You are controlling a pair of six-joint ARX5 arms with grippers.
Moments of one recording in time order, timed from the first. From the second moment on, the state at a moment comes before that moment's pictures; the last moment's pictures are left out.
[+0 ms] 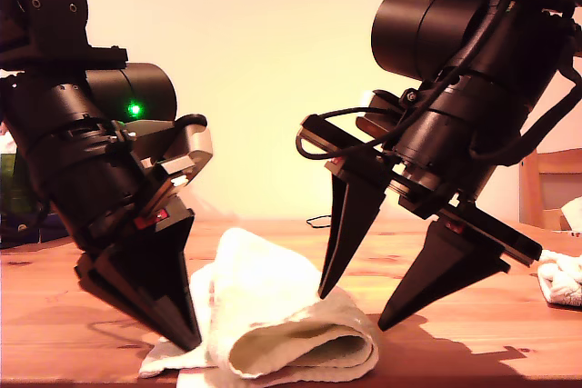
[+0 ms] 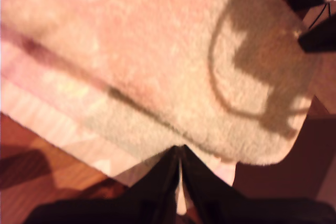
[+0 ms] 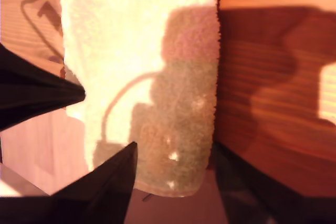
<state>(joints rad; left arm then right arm) -0.55 1.73 0.89 -0.47 0.53 0.13 0.66 1.57 0.81 -0.36 -0.36 0.60</state>
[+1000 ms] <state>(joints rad) -0.55 1.73 0.89 -0.42 0.53 0.12 0.68 1.67 0.81 -0.30 -0.40 0.66</state>
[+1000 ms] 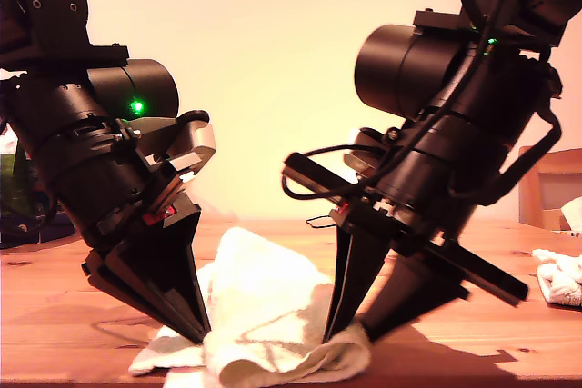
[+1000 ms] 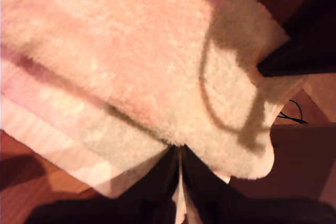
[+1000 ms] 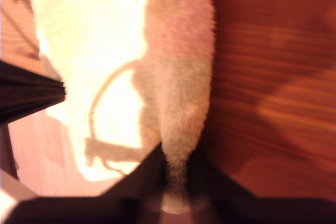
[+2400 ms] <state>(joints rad) -0.52 1.80 0.89 -0.11 0.46 0.15 0.68 1.44 0.81 -0.56 -0.50 0.58</state>
